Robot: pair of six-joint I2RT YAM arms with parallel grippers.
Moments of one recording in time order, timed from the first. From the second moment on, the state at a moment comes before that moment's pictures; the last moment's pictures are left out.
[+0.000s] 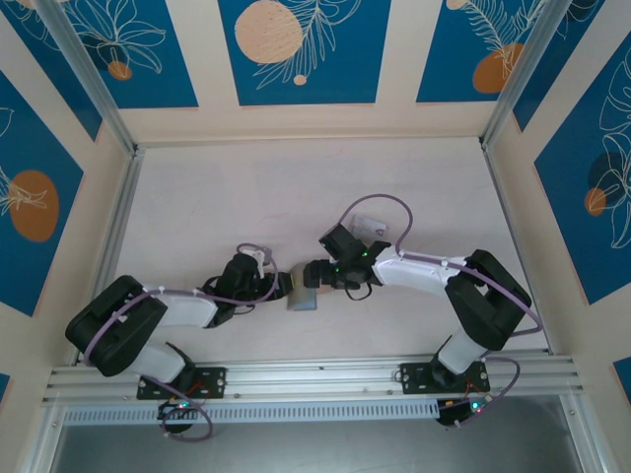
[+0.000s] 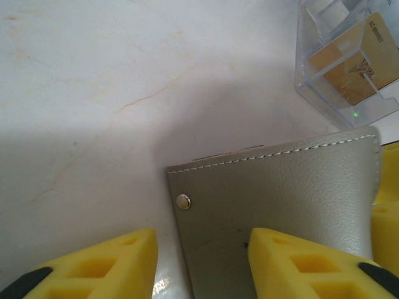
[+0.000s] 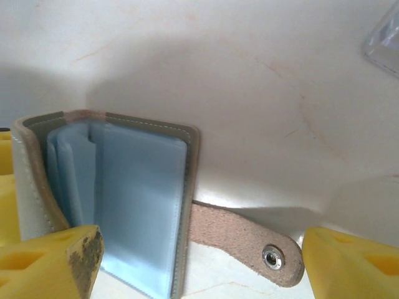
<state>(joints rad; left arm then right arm) -0.67 1.44 0.33 0.45 0.22 -0.79 0.81 1.59 0.89 -0.38 -0.12 0.74</state>
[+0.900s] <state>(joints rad) -0.66 1.31 0.34 0.23 0.21 -0.83 0.82 1.60 0.92 -0.33 -0.18 0.77</state>
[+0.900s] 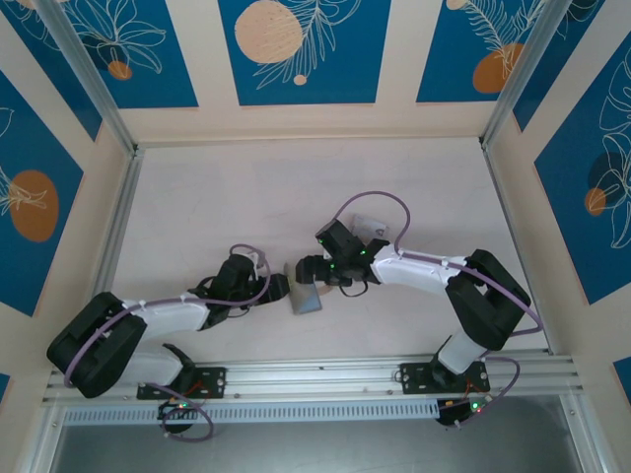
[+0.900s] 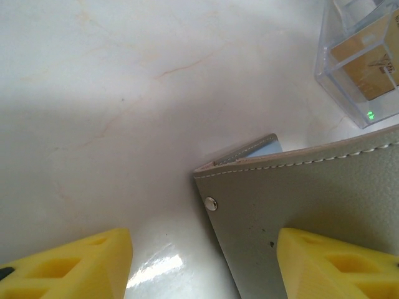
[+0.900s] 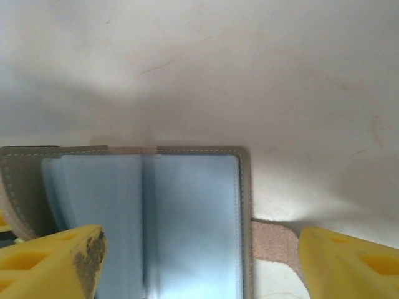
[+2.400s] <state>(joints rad) -0.55 0.86 0.36 -0.39 0.06 -0.83 0.95 1.71 1.08 -0.35 -0.21 0.77</state>
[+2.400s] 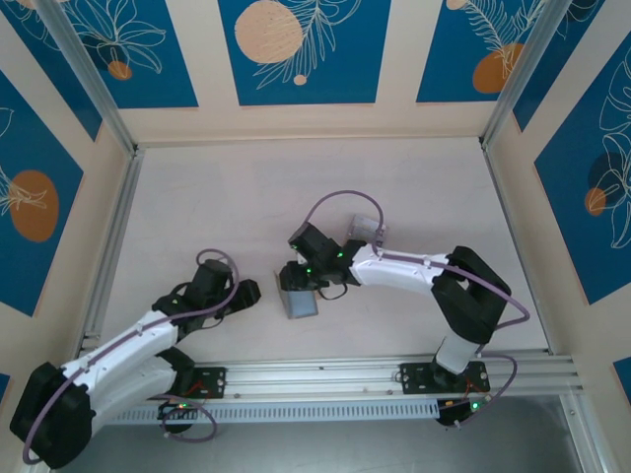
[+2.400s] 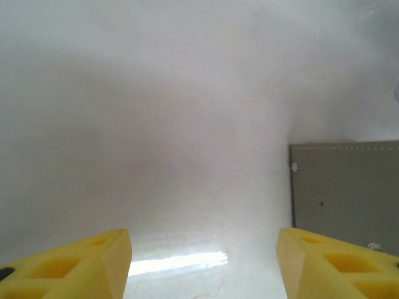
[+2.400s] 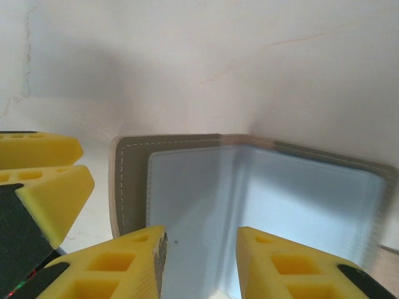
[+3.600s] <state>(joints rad) -0.54 1.17 0.49 -0.33 0.23 -0.71 0.94 1.90 1.15 -0.29 -0.33 0.73</state>
